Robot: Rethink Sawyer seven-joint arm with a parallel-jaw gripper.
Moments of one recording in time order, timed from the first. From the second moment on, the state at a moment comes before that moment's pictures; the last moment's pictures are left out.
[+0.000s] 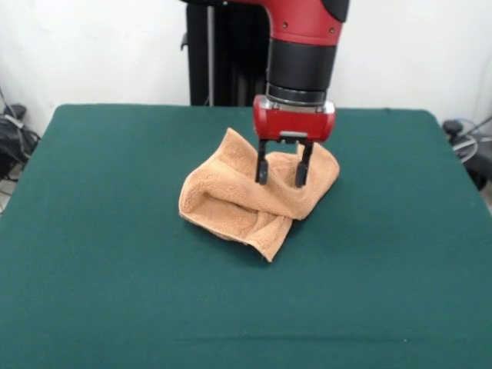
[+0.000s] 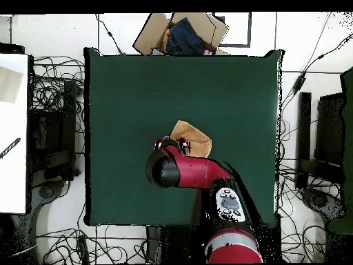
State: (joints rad) arm -0.22 -0.62 0.01 1.86 -0.14 0.02 1.57
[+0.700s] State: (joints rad) arm -0.21 -0.62 0.01 1.83 -0.14 0.02 1.57
